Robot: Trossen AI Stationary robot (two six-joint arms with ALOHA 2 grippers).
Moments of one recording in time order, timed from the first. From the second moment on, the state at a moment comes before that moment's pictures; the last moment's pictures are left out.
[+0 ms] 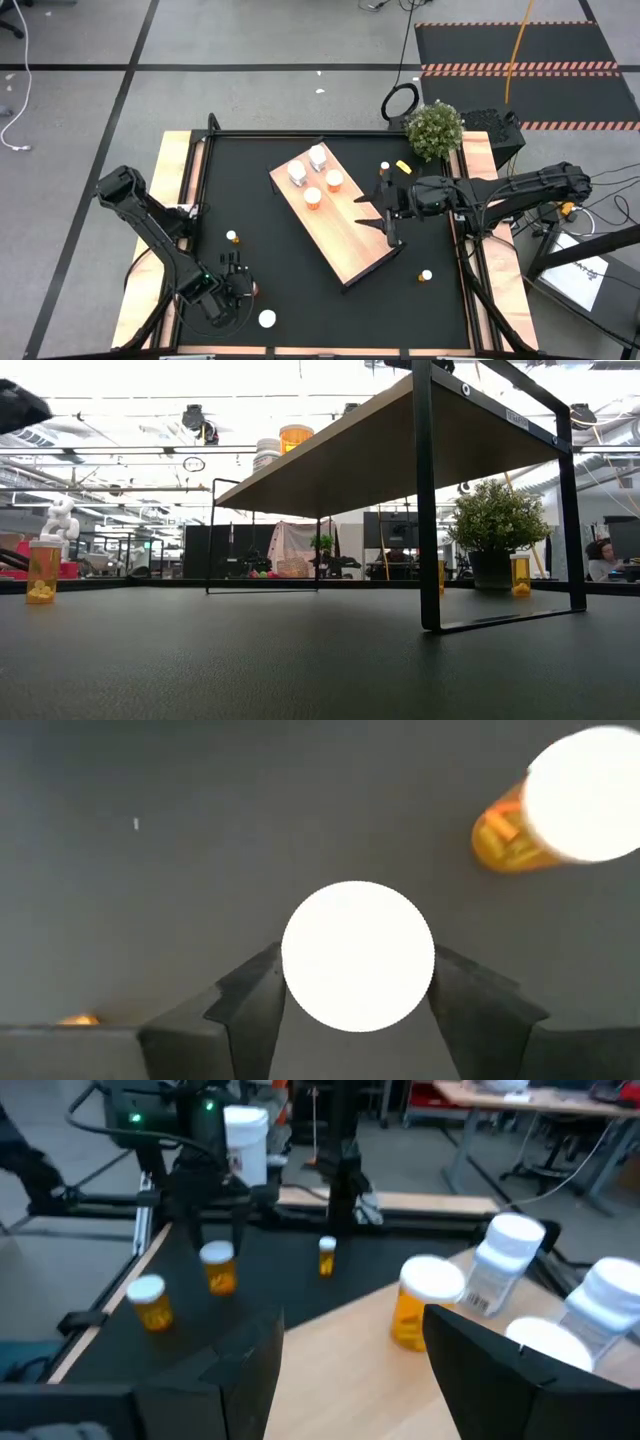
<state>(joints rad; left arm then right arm) -0.84 1.50 1.00 -0.82 -0.31 -0.86 0.14 1.08 0.86 -0.06 0.11 0.01</state>
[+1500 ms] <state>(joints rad) -0.35 1.50 1.53 -0.92 -0.32 0.00 0.22 1.55 1.12 0.10 0.18 -0.07</state>
